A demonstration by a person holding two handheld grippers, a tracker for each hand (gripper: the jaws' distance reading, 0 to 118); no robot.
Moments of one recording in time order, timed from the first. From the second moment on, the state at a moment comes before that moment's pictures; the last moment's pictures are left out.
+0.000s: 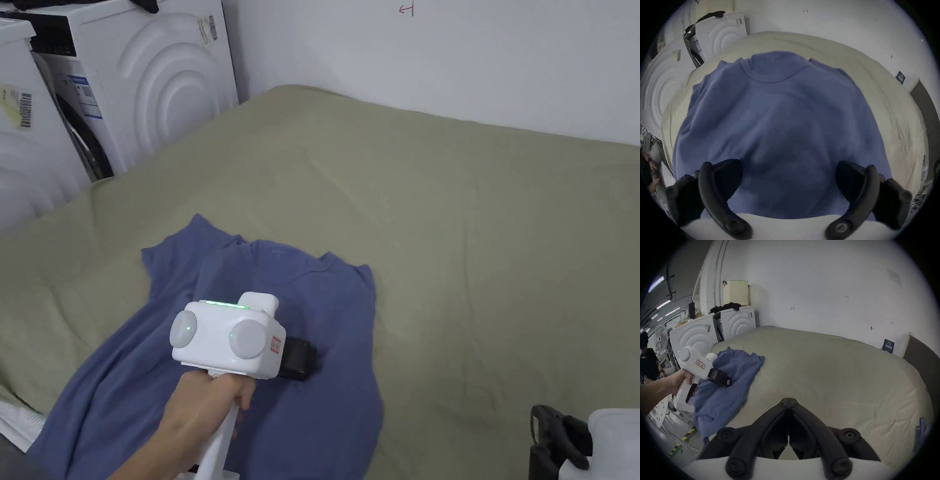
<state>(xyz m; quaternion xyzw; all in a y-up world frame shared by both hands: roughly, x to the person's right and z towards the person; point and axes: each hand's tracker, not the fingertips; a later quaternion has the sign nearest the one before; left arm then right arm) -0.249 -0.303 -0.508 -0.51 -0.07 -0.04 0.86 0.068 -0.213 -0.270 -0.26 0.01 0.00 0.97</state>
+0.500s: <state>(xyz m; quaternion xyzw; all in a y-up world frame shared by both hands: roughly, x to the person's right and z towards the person) -0.227 -0.215 -0.469 -0.44 -0.10 -0.06 0.89 0.141 -0.183 -0.201 -0.24 -0.06 -0.02 0.97</state>
